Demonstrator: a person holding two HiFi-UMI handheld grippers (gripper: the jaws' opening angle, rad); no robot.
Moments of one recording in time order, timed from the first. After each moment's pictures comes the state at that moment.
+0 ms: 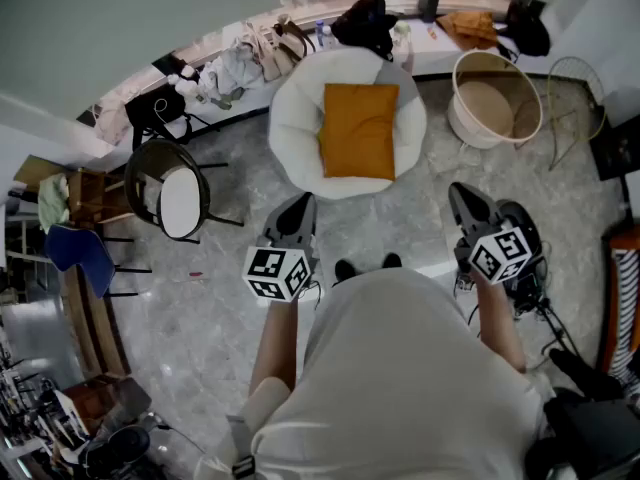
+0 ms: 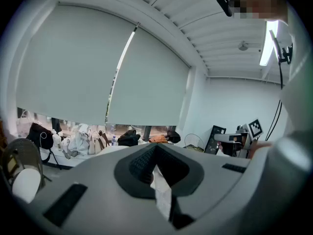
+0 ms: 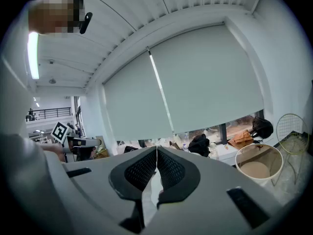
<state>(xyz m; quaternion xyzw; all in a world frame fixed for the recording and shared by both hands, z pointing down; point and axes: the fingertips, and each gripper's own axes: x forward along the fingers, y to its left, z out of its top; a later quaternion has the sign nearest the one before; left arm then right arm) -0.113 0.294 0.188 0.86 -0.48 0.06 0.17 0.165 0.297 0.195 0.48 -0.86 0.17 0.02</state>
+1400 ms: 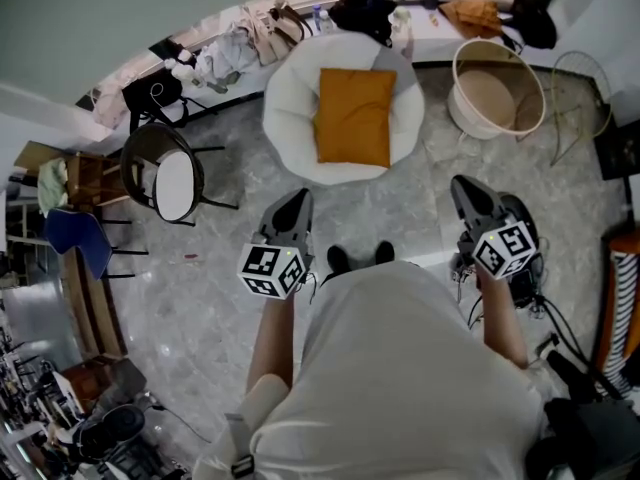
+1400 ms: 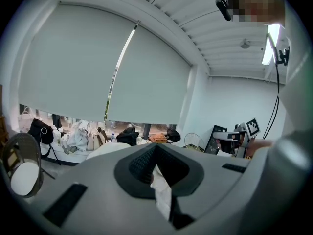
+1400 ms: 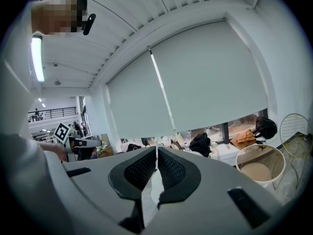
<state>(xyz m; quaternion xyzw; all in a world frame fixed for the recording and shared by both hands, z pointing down) -0.072 0.304 0.198 0.85 -0.49 0.06 0.18 0.213 0.293 0.201 0.46 -0.87 0.17 0.03</state>
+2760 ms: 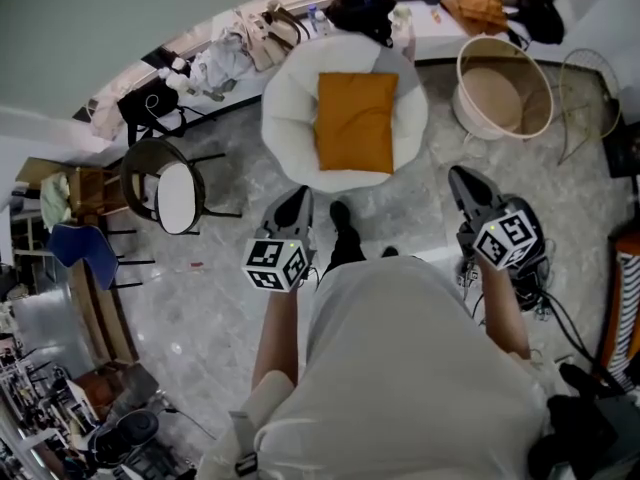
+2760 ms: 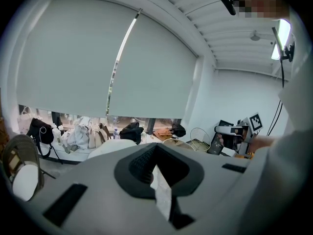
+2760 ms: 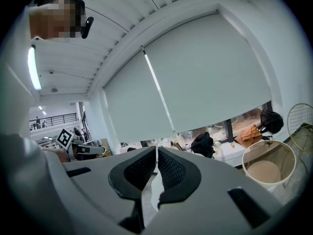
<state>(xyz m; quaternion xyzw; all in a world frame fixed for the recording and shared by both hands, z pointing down) -0.062 0.218 0.232 0.84 -0.50 0.10 0.20 0.220 0.204 0.222 0.45 -0.87 0.20 0.00</state>
